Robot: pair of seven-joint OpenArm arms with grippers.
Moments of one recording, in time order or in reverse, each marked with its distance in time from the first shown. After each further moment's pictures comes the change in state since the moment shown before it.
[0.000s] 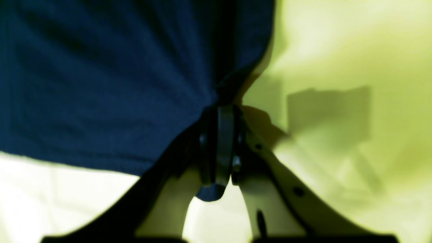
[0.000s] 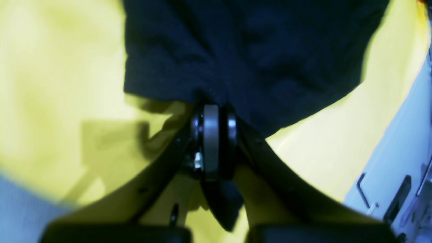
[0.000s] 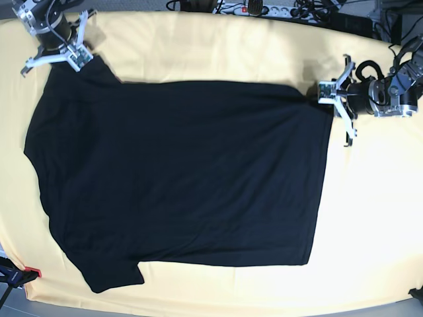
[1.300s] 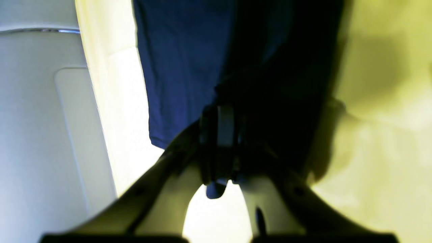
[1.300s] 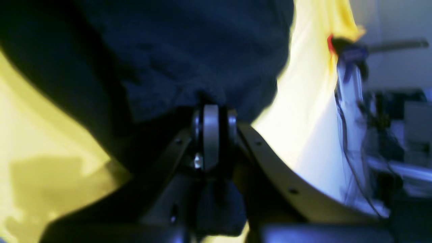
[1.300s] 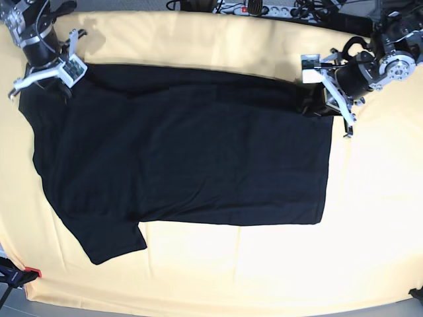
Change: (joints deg) left arm 11.9 -3.7 0.0 21.7 14.4 30.1 15.6; right arm 3.1 8.0 0.0 3.5 -3.1 -7.0 10.6
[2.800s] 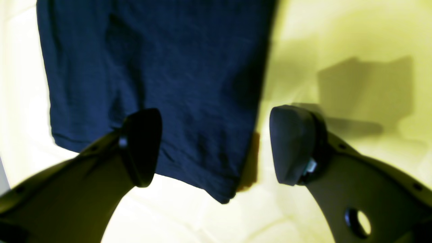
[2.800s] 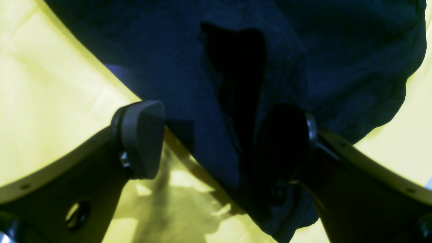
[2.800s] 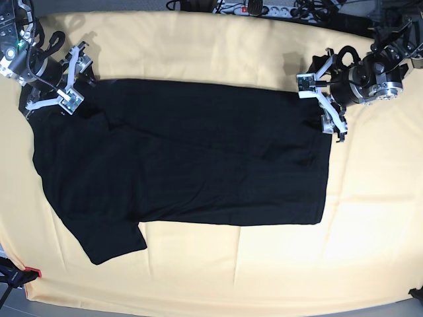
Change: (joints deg) left arm -7.7 7.1 0.0 -9.9 -16.4 -17.4 7.0; right arm 17.9 -0.3 -0.2 -14.7 27.3 20.9 -16.0
